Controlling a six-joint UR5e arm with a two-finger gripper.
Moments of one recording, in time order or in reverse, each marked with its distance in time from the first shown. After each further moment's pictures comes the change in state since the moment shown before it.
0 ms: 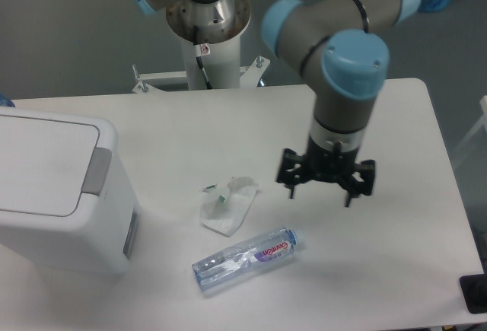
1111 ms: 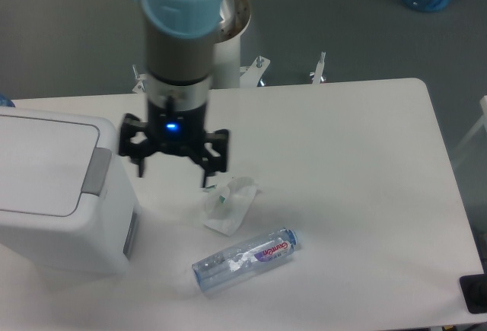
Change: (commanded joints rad) arm -0.311 0.058 0.037 -0.058 -0.020 -0.247
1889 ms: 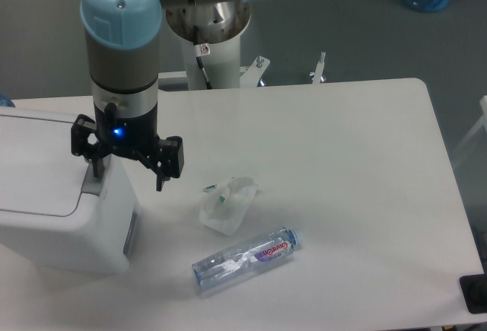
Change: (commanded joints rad) arm -0.025 -0.015 -0.011 0.005 0.008 -0.003
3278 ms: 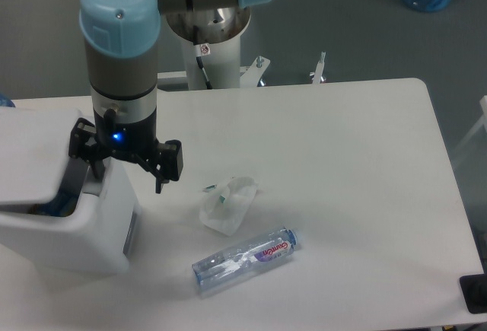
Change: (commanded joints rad) arm 0.000 0.006 0.014 -0.003 -0.002 0.003
